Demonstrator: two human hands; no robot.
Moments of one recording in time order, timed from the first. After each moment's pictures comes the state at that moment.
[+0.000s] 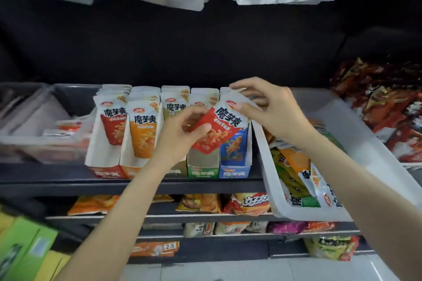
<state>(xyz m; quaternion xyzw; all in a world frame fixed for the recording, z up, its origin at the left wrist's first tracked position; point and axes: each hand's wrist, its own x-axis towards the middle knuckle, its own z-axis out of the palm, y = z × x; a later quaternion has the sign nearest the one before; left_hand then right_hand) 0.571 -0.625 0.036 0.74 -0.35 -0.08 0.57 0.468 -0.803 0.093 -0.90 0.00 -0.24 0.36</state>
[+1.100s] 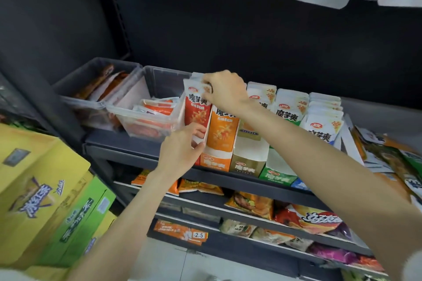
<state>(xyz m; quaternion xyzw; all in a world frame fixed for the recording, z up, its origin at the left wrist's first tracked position) 0.636 -0.483 -0.024 0.91 -0.25 0.05 0.32 0.681 -0.640 0.058 -0.98 -0.04 -0.18 0.08</state>
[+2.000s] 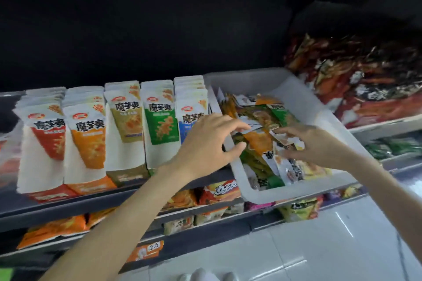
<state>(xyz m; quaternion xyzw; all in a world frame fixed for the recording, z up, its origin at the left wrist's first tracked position) 0.514 -0.707 0.028 0.71 -0.64 -0.02 0.28 0.330 -0.903 0.031 -0.95 0.25 0.07 0.14</state>
